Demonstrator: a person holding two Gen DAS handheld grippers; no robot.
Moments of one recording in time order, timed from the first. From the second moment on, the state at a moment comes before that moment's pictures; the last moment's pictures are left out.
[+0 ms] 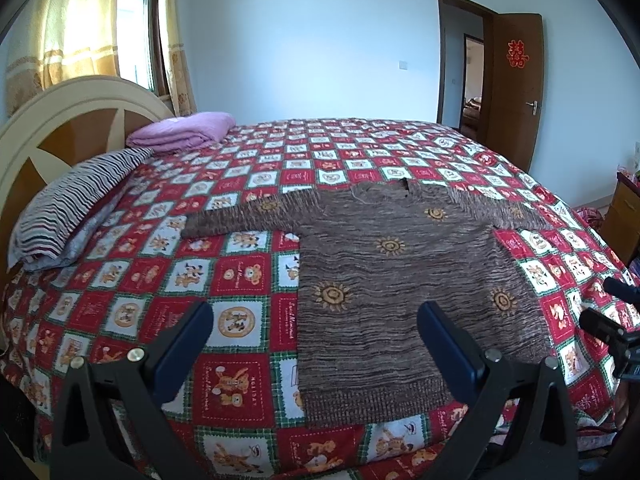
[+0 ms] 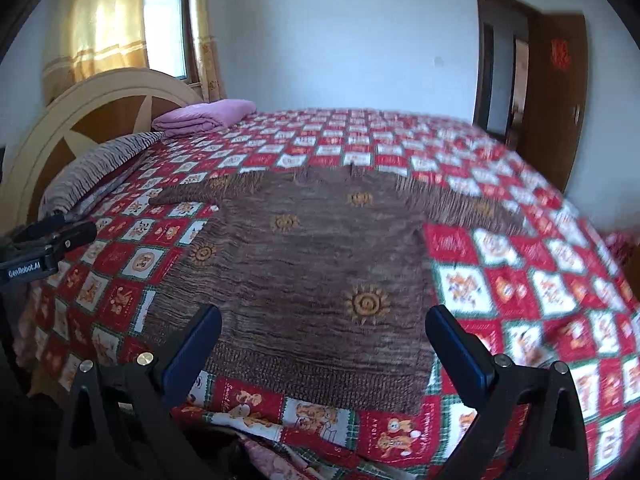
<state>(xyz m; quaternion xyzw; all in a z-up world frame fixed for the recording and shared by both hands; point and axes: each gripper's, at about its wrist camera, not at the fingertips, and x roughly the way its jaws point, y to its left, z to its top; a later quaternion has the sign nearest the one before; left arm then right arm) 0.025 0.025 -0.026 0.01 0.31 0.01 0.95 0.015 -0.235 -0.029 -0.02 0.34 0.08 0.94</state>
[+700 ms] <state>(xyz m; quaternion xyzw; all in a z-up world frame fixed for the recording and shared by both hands) 0.187 0.035 -0.082 0.03 0.35 0.02 0.93 0.148 -0.398 -0.109 0.11 0.45 -0.03 0.89</state>
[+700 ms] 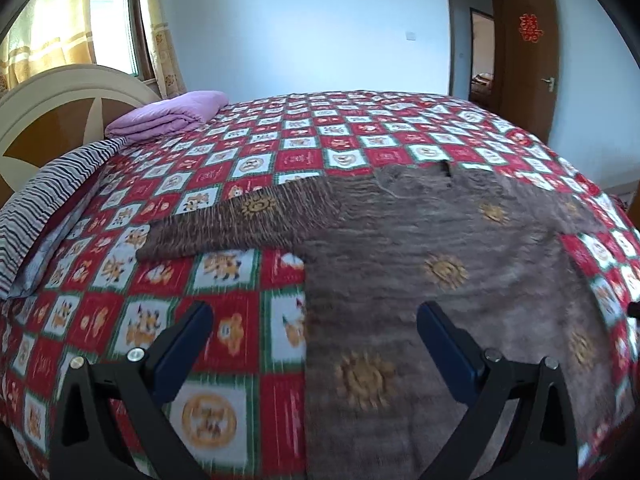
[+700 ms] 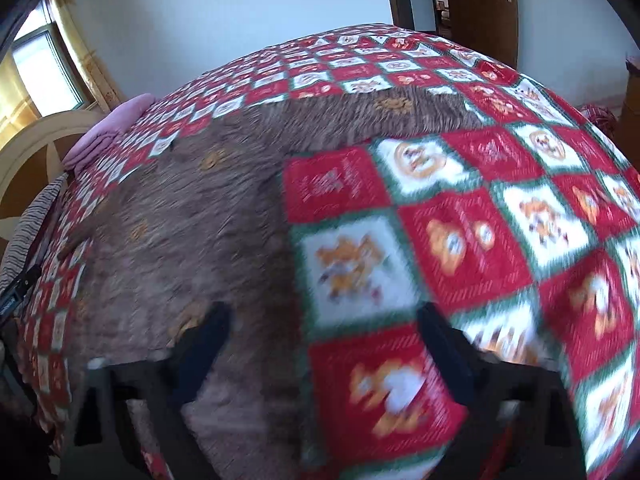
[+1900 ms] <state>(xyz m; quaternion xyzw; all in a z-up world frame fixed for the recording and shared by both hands) 0.346 0.050 -0.160 0.03 0.44 0.13 0.89 0.372 -0.600 -0.134 0.14 0.43 -0.15 0.88</state>
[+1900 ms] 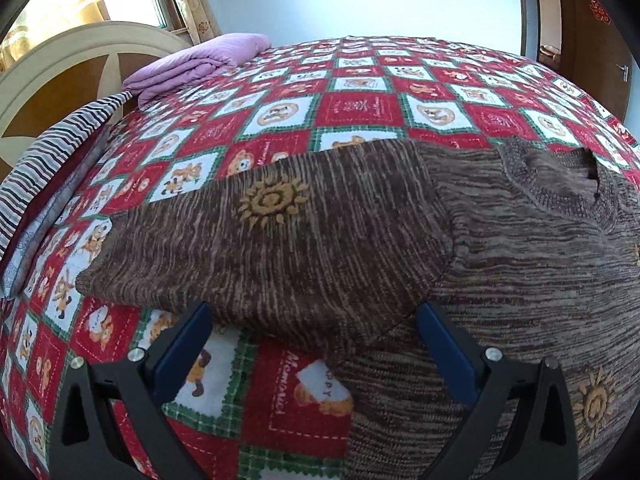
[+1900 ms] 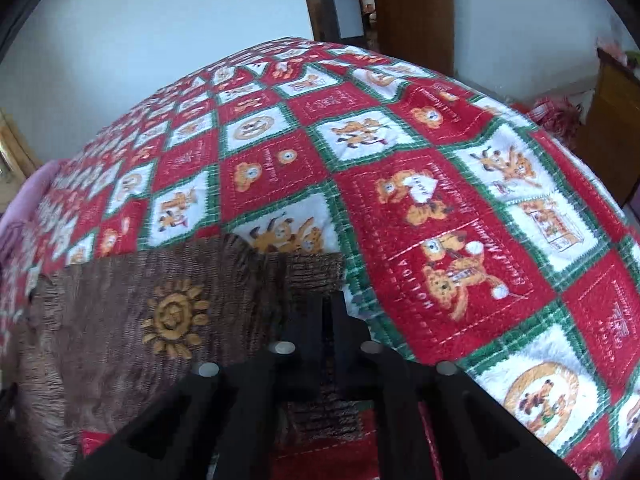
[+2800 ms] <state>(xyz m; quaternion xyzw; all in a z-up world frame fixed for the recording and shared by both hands) 0.346 0.065 -0.169 -0.04 0.45 0.09 0.89 0.376 -0.510 -0.011 0.07 0.40 -0.12 0.91</state>
